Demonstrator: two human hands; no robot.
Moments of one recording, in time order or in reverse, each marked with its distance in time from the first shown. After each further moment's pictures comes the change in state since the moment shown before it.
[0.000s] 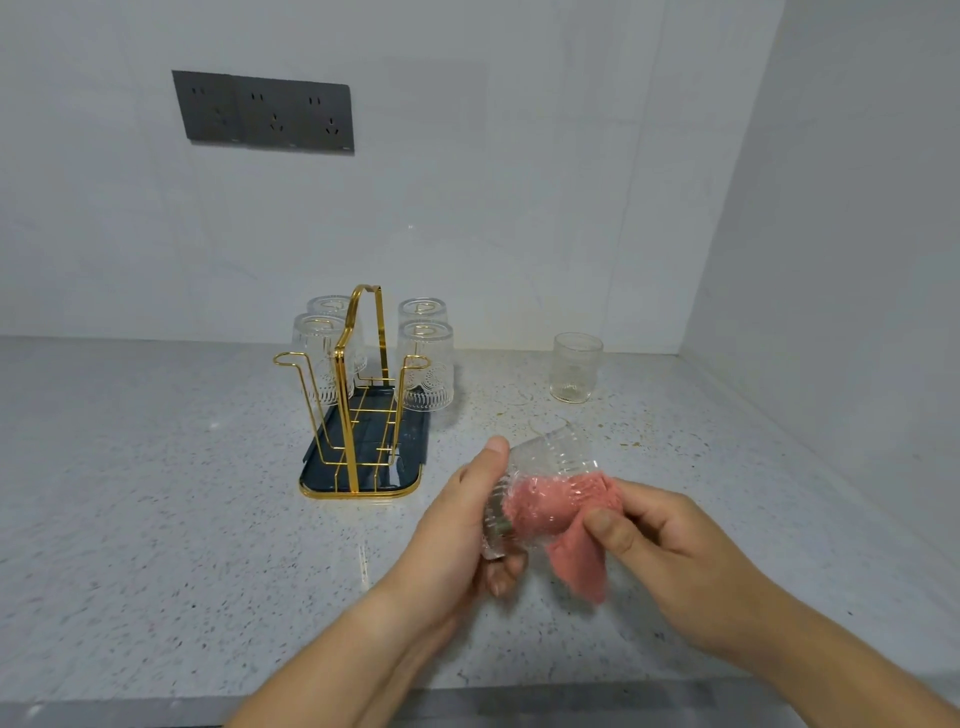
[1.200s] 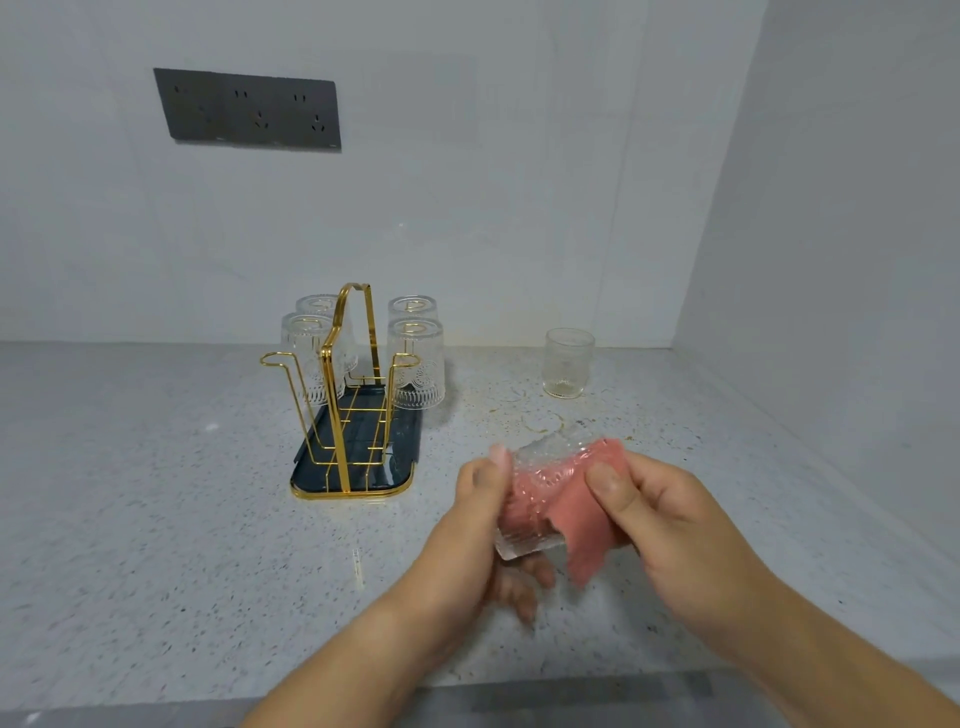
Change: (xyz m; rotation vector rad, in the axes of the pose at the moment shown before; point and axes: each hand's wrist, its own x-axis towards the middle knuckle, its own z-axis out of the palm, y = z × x) left_hand -0.005 -0.007 0.009 0.054 -0.111 -0.019; right_hand 0.001 -0.013 0.004 0.229 0.170 0.059
